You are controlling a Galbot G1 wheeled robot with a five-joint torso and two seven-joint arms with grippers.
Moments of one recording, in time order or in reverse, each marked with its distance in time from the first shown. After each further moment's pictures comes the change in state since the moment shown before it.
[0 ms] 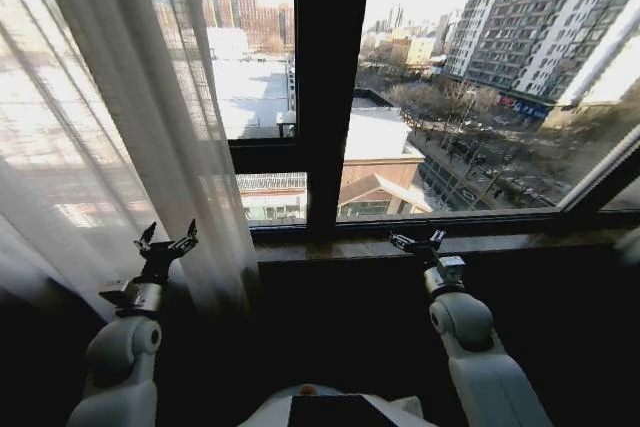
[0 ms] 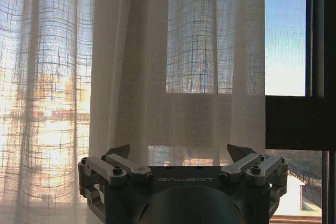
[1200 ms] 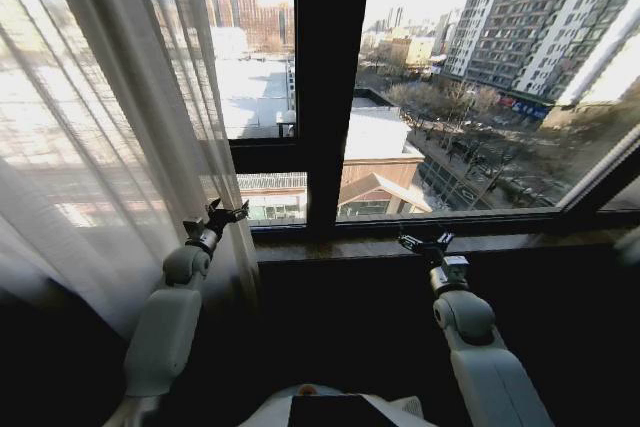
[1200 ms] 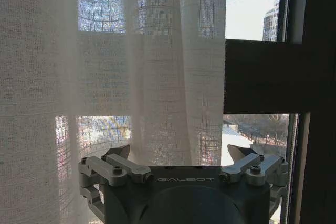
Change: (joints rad) left arm -0.437 0.082 0.372 0.439 0.023 0.054 -0.063; right arm 0.022 0.003 0.034 -0.087 -0.005 0.039 0.009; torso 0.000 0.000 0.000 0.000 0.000
